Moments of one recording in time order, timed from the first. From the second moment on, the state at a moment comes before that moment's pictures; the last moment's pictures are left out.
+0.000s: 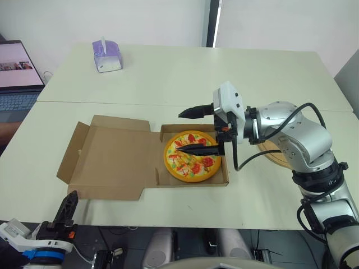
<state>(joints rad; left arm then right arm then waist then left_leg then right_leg) 0.71 0.22 0.63 -0.45 -1.47 0.47 -0.25 -0.76 -0.51 0.26 -0.32 0.51 0.69 1.00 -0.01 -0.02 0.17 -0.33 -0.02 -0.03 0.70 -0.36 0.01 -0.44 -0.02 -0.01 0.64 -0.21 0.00</state>
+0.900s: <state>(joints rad) 0.60 0.26 0.63 -0.38 -1.43 0.54 -0.27 -0.76 -0.51 0.26 -0.32 0.49 0.69 1.00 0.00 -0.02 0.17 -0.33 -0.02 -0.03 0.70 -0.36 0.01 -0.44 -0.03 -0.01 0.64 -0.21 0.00</state>
